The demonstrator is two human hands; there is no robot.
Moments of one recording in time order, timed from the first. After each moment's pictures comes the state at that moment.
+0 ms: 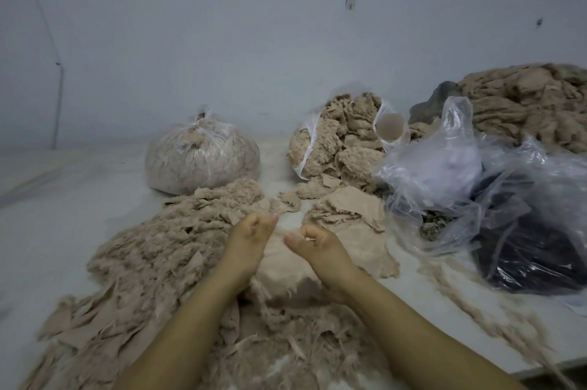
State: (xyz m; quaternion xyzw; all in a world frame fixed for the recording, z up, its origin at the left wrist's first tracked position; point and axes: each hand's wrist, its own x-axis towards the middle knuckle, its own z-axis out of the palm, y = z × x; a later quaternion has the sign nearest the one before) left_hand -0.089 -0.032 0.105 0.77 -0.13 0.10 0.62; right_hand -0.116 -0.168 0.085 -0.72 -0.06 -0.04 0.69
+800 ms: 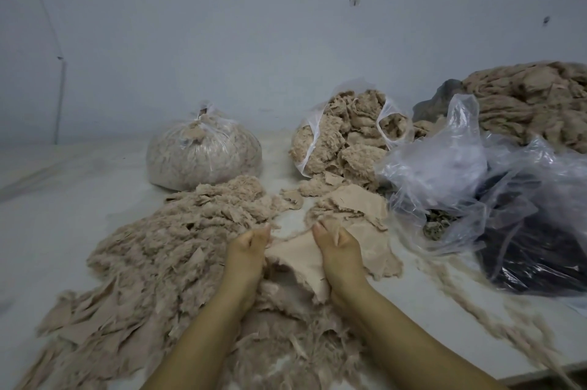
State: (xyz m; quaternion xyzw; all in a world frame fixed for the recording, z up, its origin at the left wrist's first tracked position) left_hand -0.097 -0.034 0.079 0.68 0.01 0.07 0.73; right_hand -0.111 -0.169 0.068 -0.61 0.07 -0.17 0.77
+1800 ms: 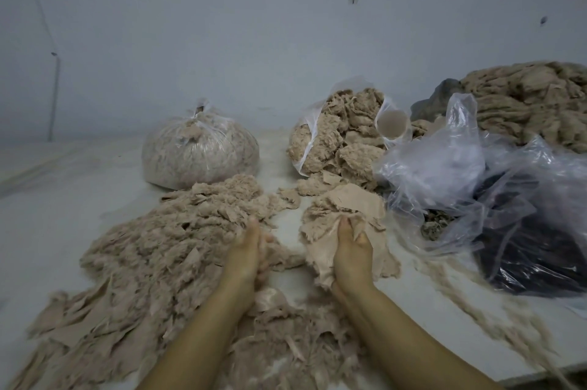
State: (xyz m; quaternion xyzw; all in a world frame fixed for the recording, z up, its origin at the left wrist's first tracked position) left_hand -0.096 -0.035 0.083 0.64 0.04 -0.03 0.76; right_hand -0.104 -0.178 0.074 -0.53 0.20 -0.23 0.79
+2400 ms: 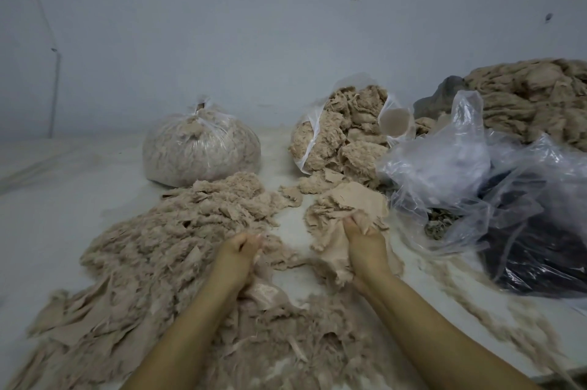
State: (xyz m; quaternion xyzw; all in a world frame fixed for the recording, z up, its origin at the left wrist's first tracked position) left_hand -0.086 -0.015 0.073 0.74 0.01 0.01 0.67; right_hand -0.094 -0.202 0.073 -0.63 0.20 -0.18 0.73
